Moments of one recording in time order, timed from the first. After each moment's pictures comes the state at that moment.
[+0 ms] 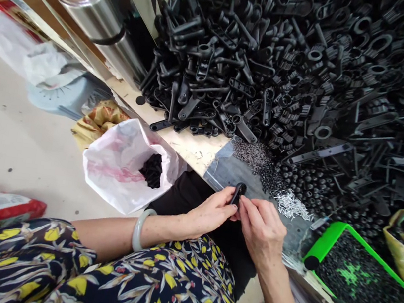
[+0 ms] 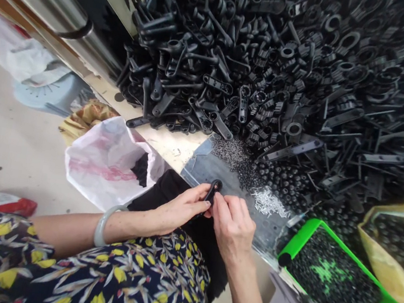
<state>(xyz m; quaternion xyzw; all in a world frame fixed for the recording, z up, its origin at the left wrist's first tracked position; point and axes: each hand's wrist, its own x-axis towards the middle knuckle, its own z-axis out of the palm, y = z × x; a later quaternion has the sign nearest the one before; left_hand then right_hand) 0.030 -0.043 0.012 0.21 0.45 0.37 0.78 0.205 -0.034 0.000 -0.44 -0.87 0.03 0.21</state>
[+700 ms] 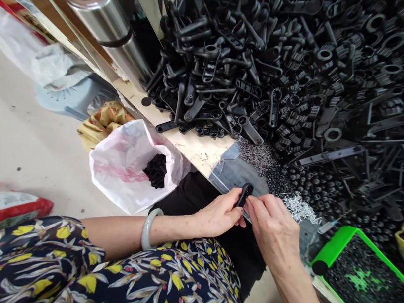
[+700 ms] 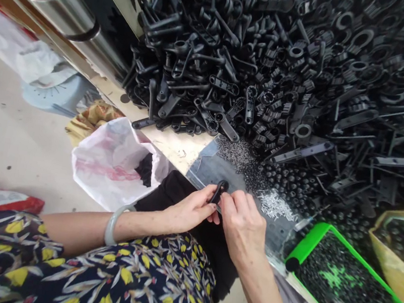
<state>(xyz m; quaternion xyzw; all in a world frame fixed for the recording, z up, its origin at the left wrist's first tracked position) 0.024 -0.044 -0.017 0.41 0.47 0.31 0.72 0.200 -0.017 0.022 -0.42 -0.90 0.00 0.09</state>
